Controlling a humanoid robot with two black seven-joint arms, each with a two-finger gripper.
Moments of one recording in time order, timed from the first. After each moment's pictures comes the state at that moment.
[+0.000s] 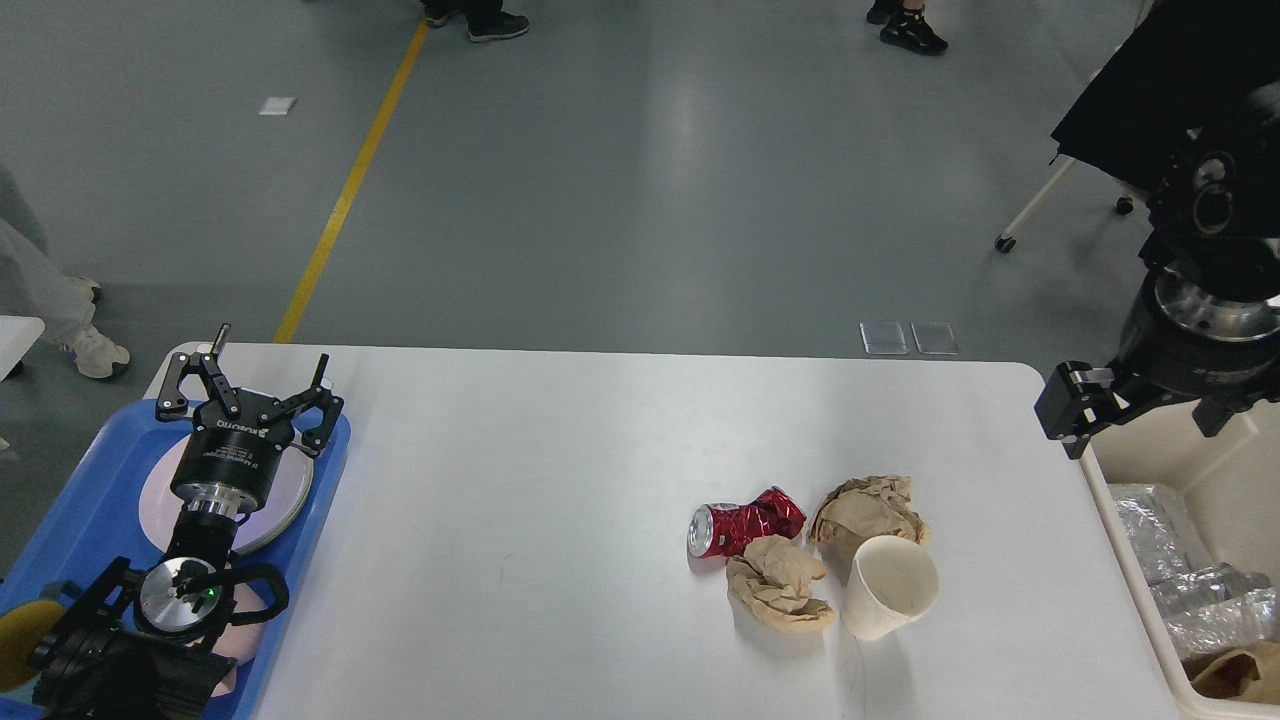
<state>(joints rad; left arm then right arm) -0.41 0.15 -1.46 -0.53 0.13 -0.70 -0.15 2.27 -0.39 -1.35 1.51 -0.30 0.78 -0.25</state>
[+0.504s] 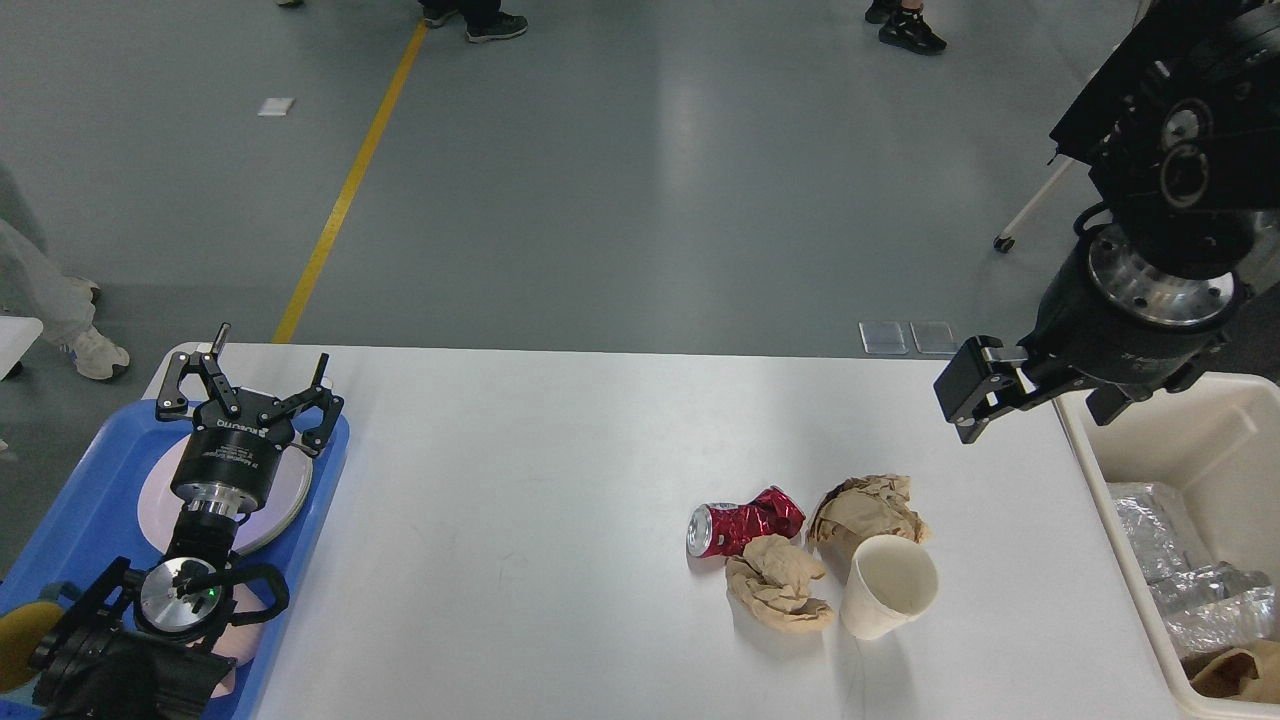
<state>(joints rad) -0.41 0.15 -1.46 -0.53 0.13 -0.70 -0.15 2.49 -0.23 -1.40 1.67 -0.16 0.73 -0.06</state>
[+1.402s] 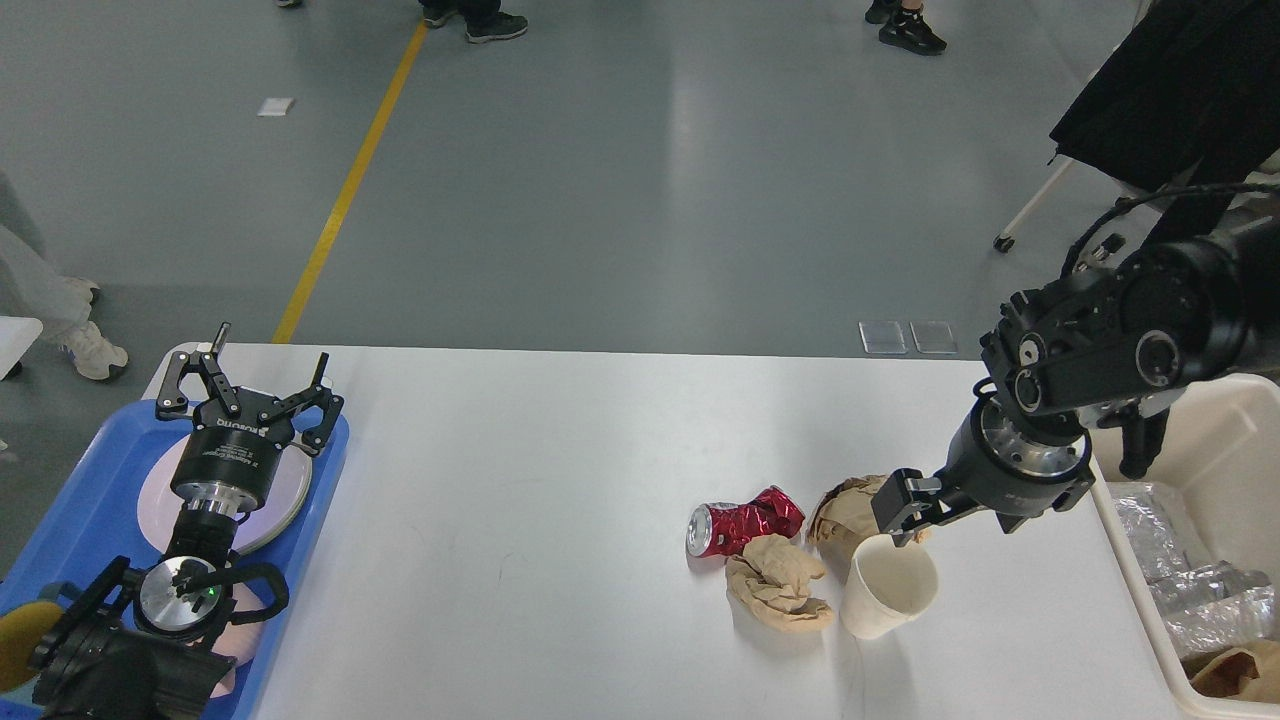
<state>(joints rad) -0.41 0.15 -1.46 -0.53 0.13 -0.70 -0.15 2.01 -0.18 -1.30 1.60 -0.17 0.38 -0.06</state>
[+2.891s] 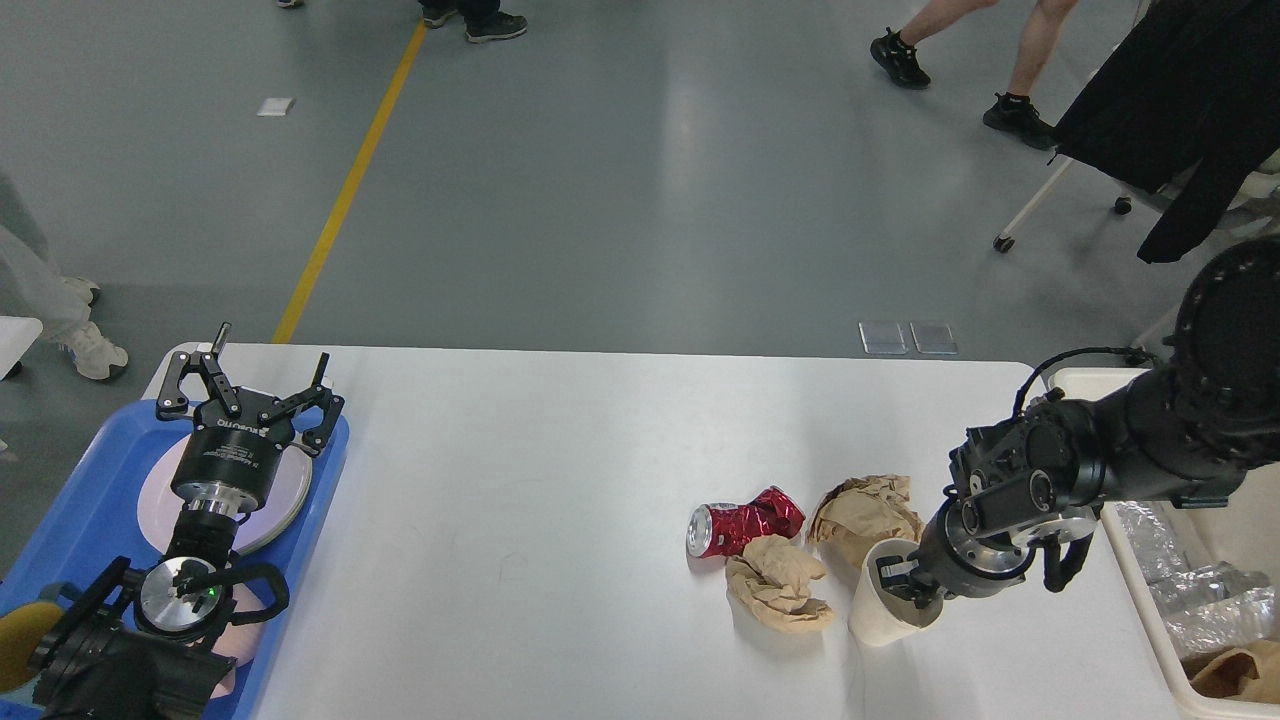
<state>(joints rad) -0.41 0.15 -1.46 -0.53 0.13 -0.70 -0.15 1.57 -0.11 -1.29 1.35 -0.15 0.20 -0.06</state>
